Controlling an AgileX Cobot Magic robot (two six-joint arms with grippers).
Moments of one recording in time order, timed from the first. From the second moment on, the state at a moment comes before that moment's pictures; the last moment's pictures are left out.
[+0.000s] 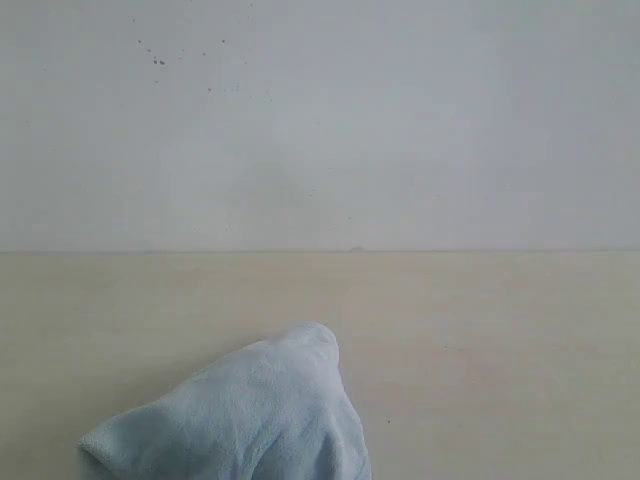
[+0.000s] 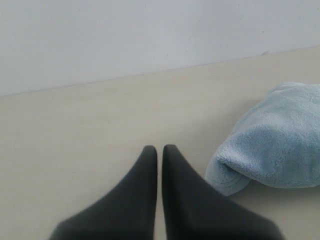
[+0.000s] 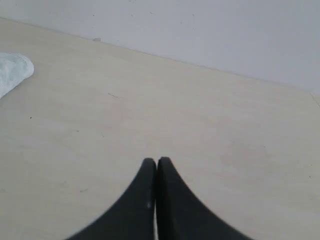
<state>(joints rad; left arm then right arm) -0.07 0.00 0.00 -0.09 0.28 0.19 0.10 0.00 0.00 0.11 0.33 -0.29</state>
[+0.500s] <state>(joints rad) -0.07 0.00 0.00 -0.09 0.28 0.19 0.10 0.00 0.00 0.64 -0.11 0.13</state>
